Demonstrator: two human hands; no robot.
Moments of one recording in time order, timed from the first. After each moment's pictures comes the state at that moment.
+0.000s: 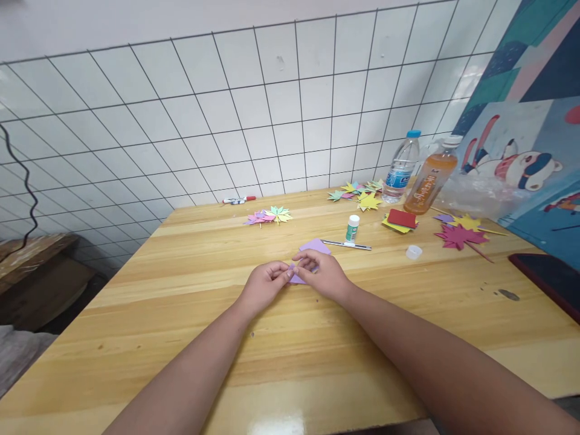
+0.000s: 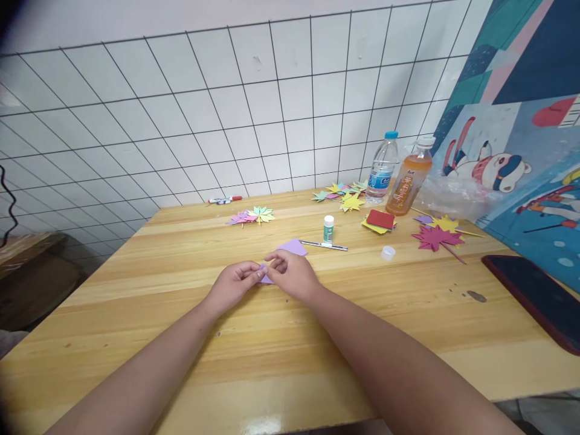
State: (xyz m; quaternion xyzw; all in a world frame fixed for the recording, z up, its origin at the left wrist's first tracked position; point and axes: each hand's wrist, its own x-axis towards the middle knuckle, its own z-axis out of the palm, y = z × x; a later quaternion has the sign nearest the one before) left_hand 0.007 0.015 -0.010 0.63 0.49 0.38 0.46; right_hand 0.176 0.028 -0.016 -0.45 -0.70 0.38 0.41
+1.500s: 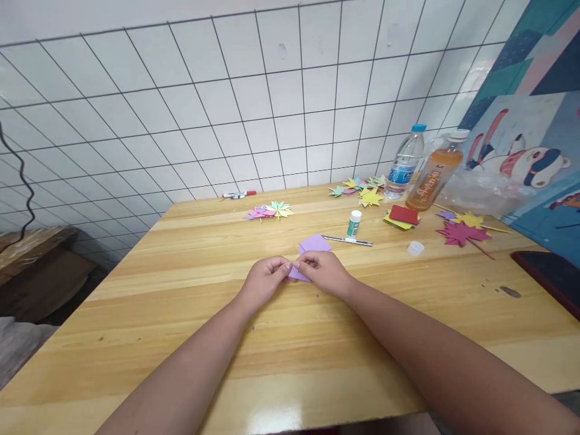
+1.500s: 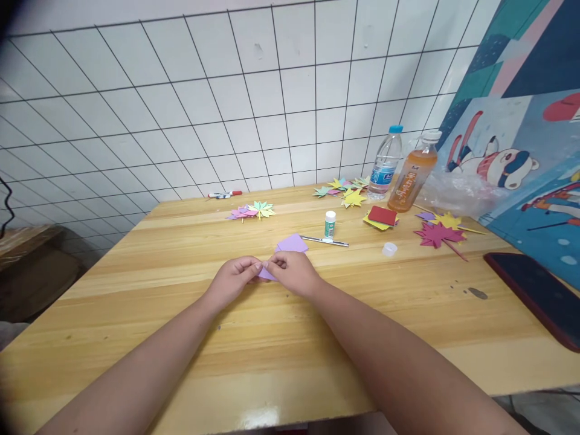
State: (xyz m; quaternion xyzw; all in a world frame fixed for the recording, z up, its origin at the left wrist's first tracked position) left_hand 0.006 0.011 -0.003 0.65 0.50 0.36 0.45; right_hand 0.181 0.029 -0.015 -0.45 -0.74 0.37 0.34
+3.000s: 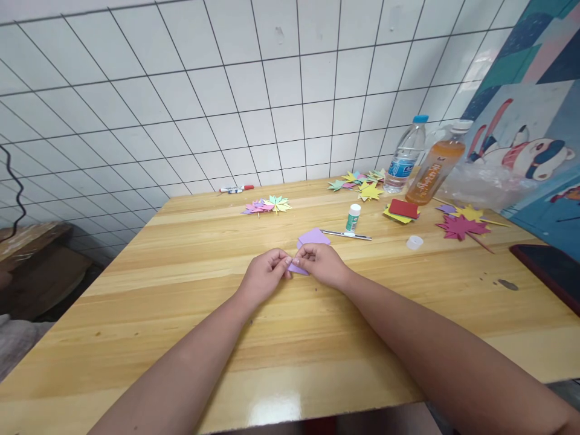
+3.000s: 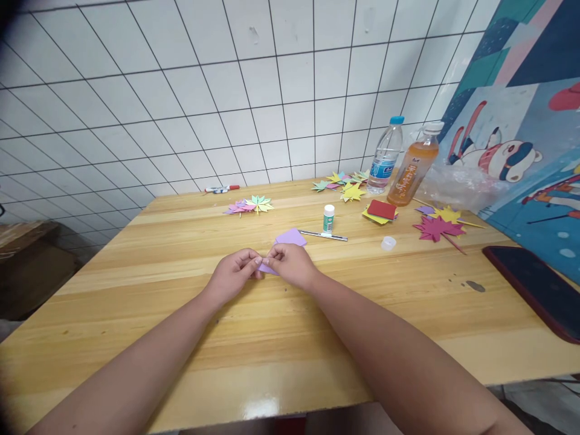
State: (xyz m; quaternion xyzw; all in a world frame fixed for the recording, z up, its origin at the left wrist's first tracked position) left_hand 0.009 0.008 -0.008 0.69 0.53 0.35 0.36; right_hand 0.178 0.034 -0.018 -0.46 -0.70 0.43 0.34
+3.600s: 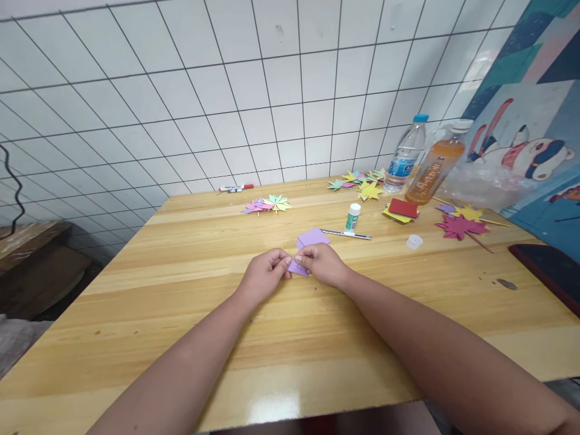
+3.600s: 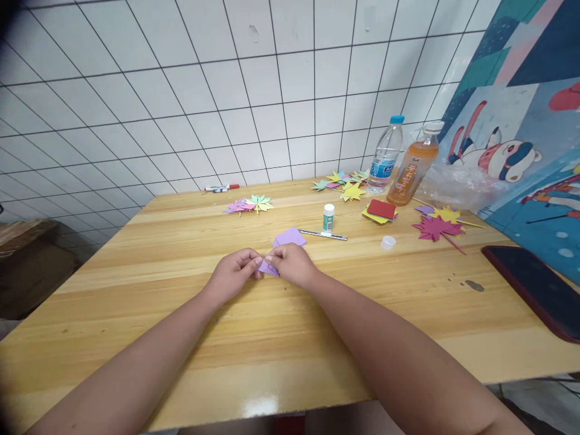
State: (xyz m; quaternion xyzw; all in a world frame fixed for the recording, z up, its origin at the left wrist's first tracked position) left_hand 0.009 0.009 -0.008 0.70 0.53 0.33 0.36; right_hand 0.181 0.039 -0.023 -0.46 -0.72 0.41 0.31
